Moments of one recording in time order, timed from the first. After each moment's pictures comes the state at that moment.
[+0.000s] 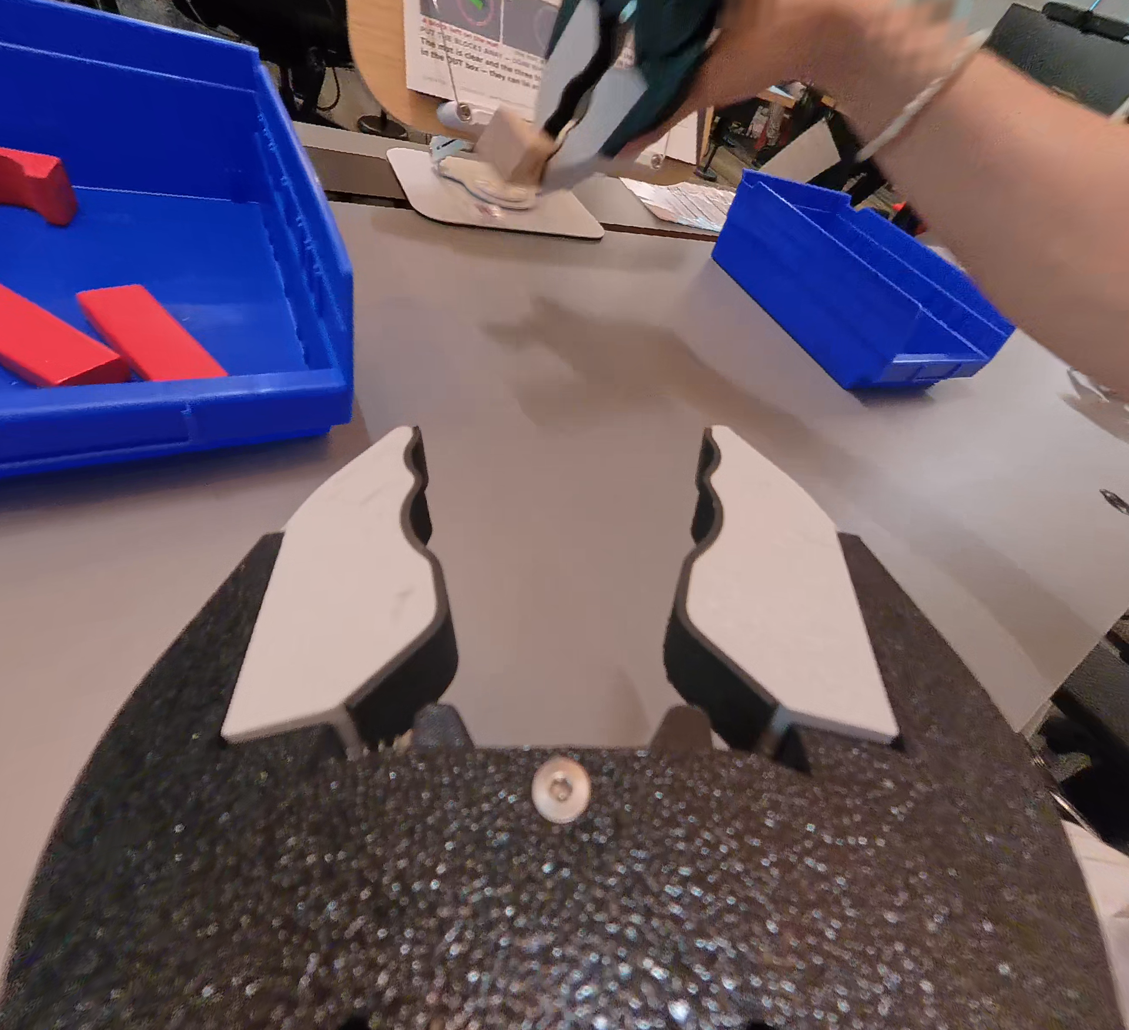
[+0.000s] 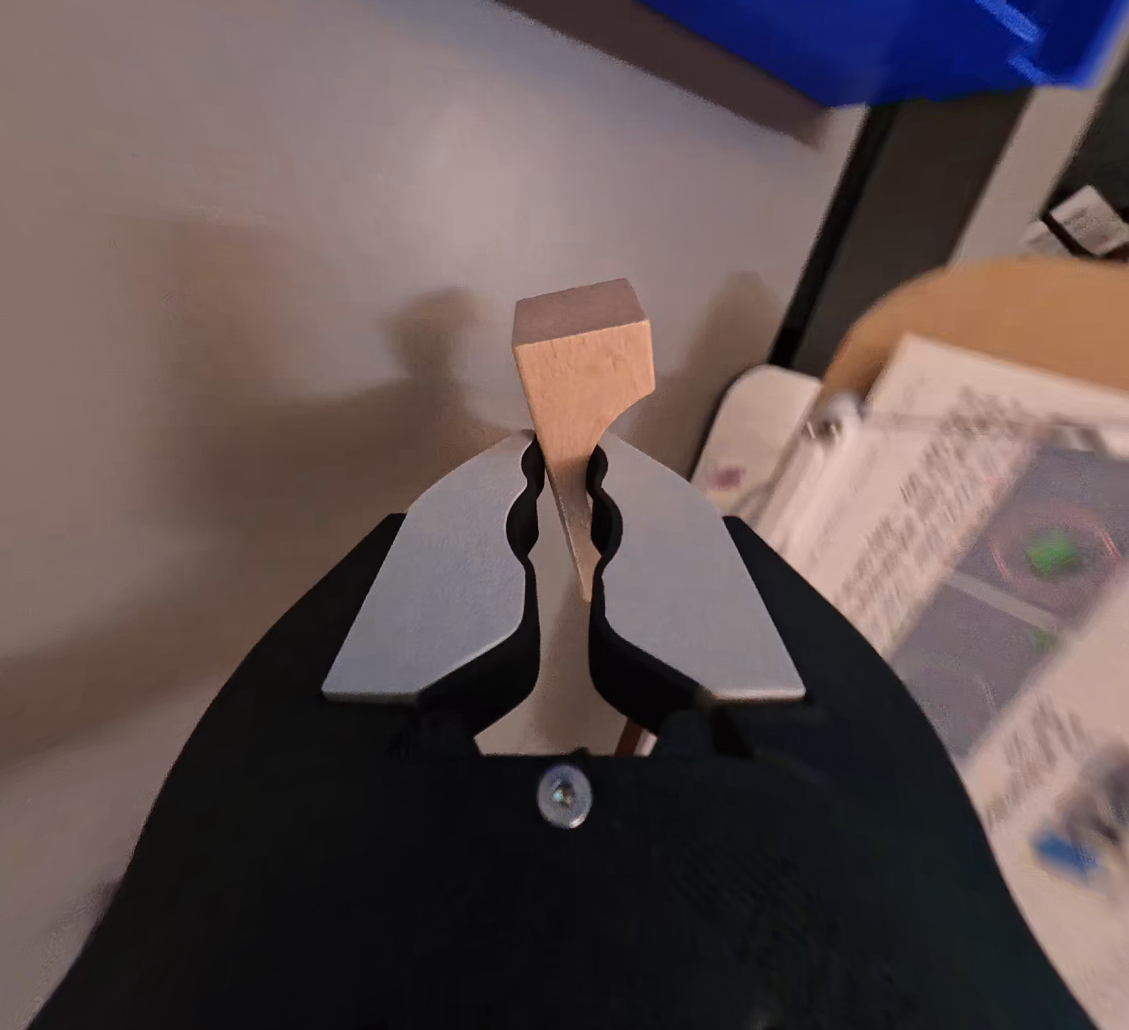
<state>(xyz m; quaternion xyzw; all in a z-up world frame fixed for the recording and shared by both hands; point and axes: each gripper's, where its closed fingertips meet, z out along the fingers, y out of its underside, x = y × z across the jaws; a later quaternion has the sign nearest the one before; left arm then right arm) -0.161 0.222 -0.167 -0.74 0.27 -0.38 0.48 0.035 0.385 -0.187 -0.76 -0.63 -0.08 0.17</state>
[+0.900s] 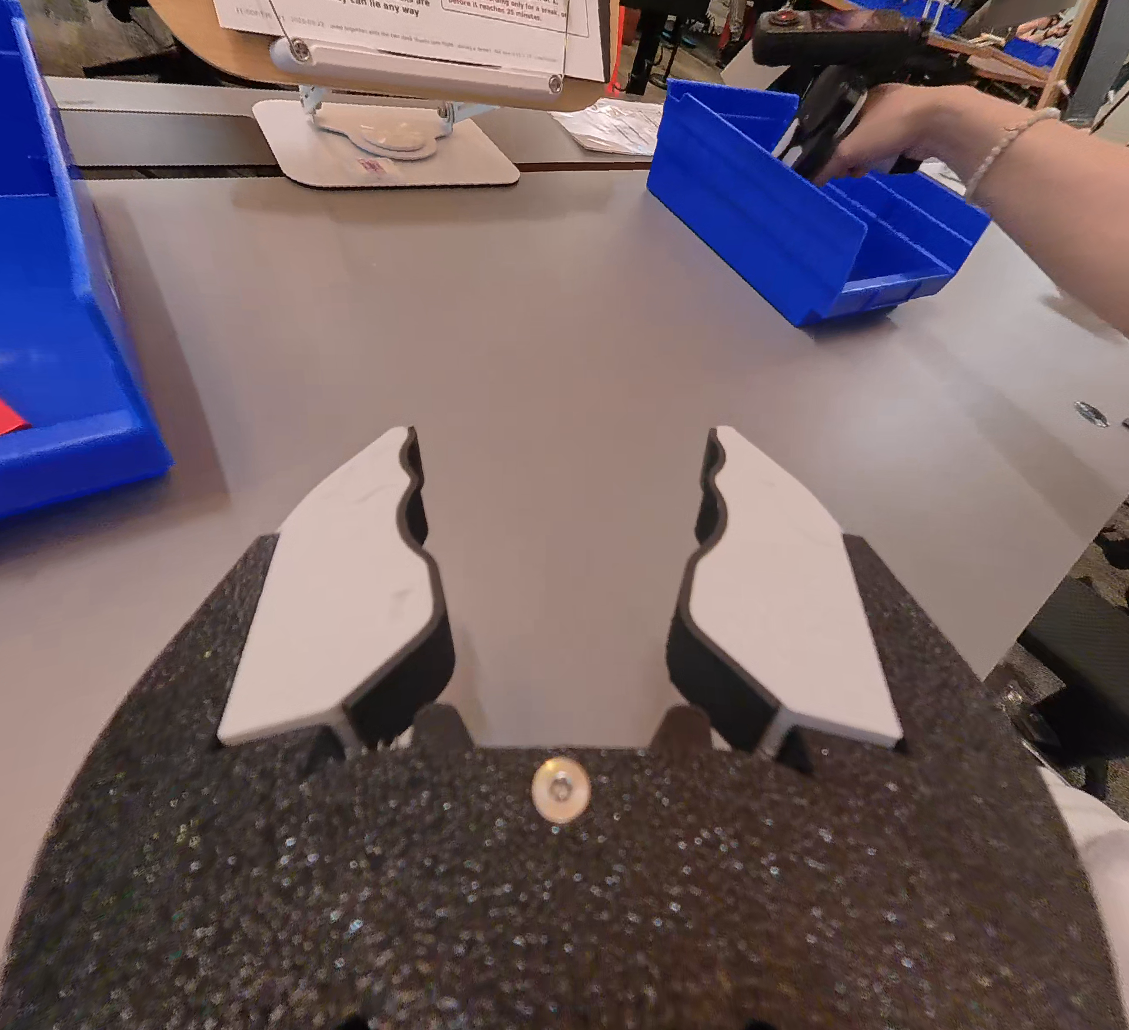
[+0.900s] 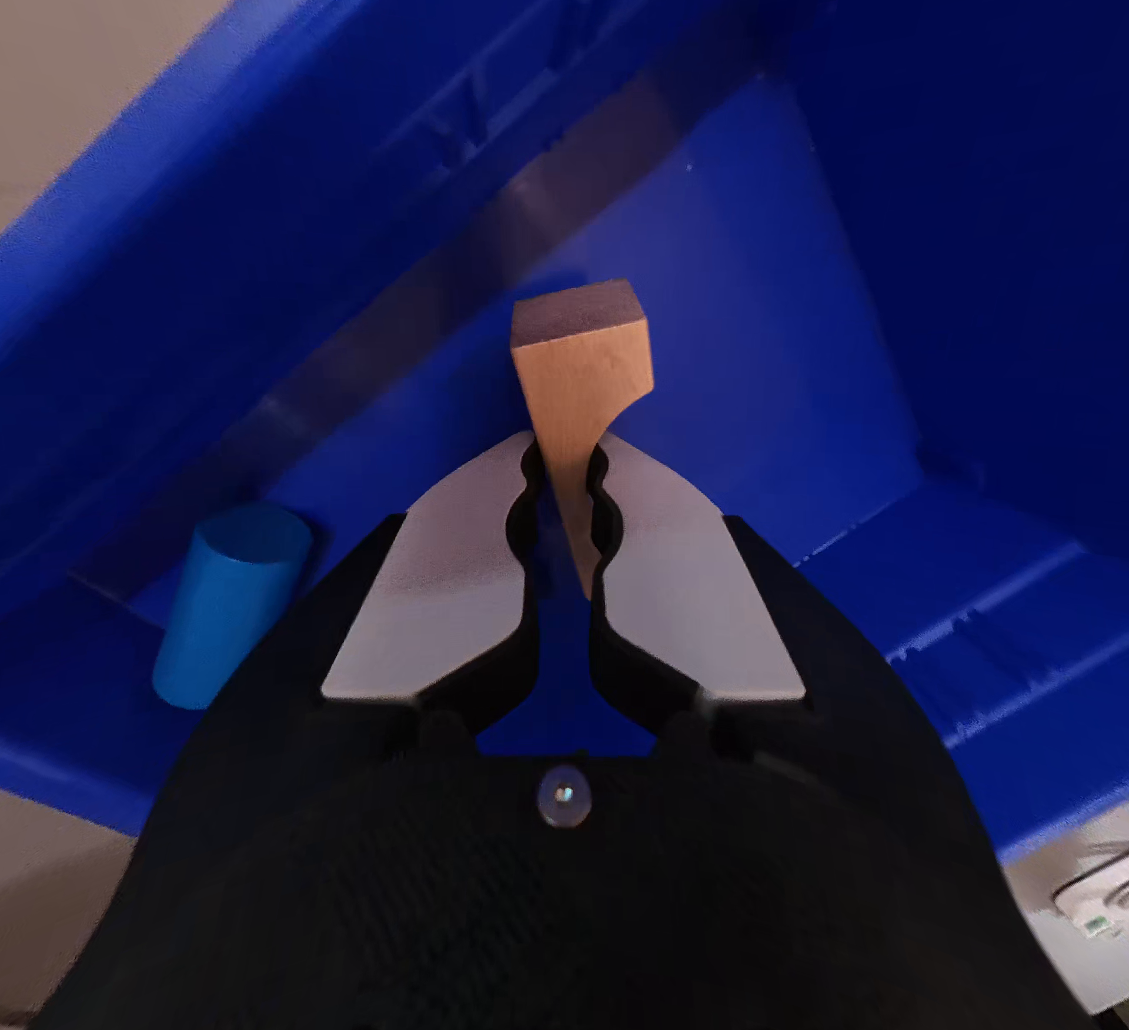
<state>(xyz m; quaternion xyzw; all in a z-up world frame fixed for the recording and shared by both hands) -0.099 0.187 -0.169 -0.74 0.35 -0.37 0.45 0.399 0.210 -0.275 -0.97 -0.20 -0.06 0.08</state>
